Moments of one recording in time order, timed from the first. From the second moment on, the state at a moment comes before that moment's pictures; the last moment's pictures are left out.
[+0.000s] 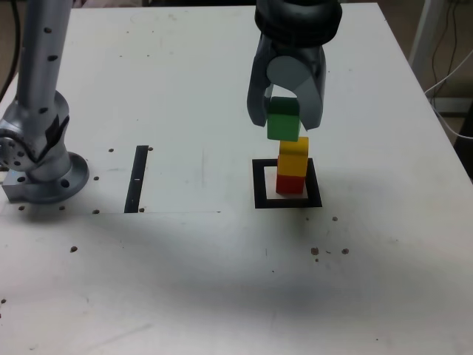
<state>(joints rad) -0.18 2.01 -1.90 1.58 0.14 0.01</state>
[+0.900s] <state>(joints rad) -0.13 2.08 -1.90 1.55 0.13 0.02</state>
